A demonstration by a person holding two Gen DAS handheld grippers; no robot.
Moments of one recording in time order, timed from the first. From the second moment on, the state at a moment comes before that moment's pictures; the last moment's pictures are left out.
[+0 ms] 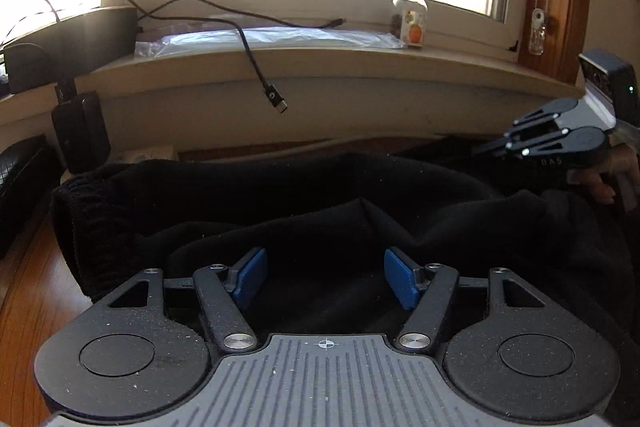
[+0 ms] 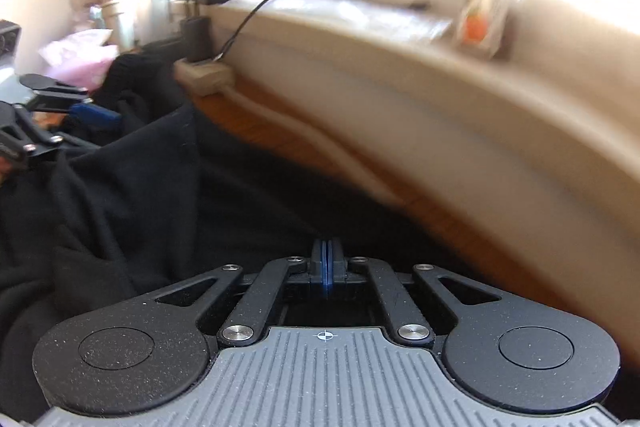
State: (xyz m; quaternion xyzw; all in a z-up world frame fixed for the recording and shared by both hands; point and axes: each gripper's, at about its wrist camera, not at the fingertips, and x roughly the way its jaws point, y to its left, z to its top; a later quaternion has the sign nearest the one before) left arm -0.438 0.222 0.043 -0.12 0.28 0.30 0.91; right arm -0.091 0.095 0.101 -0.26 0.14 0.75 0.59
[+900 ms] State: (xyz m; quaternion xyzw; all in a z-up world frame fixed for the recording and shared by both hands) left arm -0.424 0.227 0.035 -0.09 0.32 0.32 0.89; right arm -0.069 -0.155 0.129 -0.28 0.22 0.72 0.59
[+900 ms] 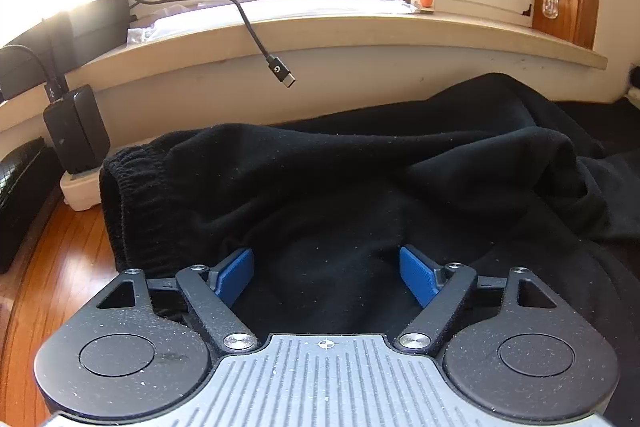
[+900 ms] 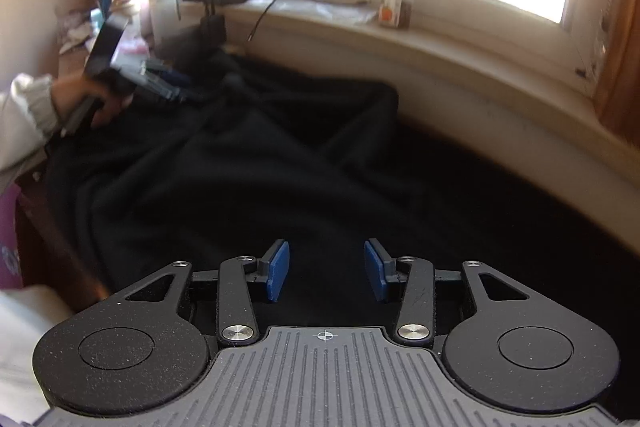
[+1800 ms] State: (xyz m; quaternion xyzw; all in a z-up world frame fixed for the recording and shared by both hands) left arm -0.358 0.009 0.053 0.03 0.30 0.13 0.94; right arm -0.083 -0.225 0.103 -0.30 0.20 0.71 0.60
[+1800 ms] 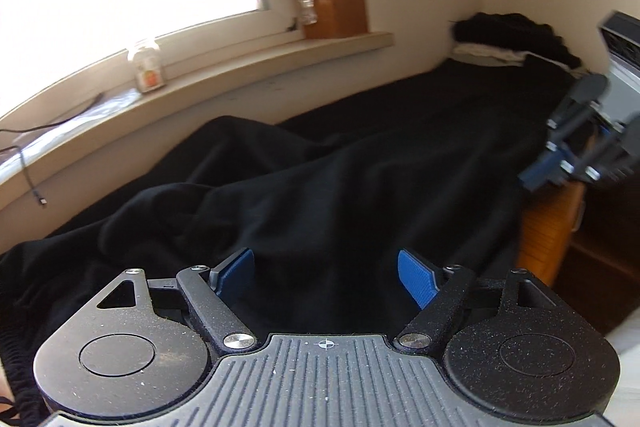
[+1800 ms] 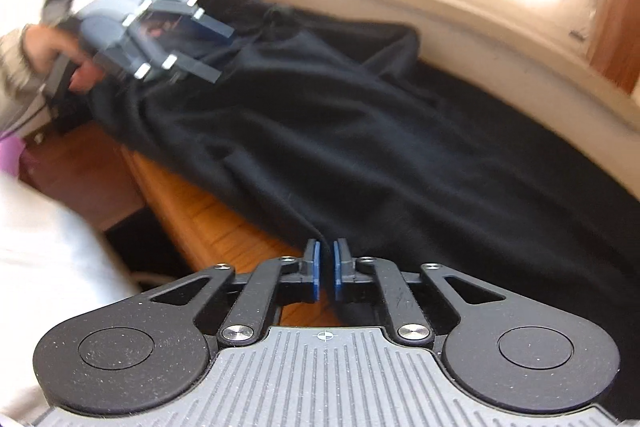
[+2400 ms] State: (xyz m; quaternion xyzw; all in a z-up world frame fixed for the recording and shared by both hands) left arm -0.366 -0.021 0.046 0.05 0.31 0.09 0.95; right arm -0.035 -0.162 0.097 -0.23 0.22 0.65 0.69
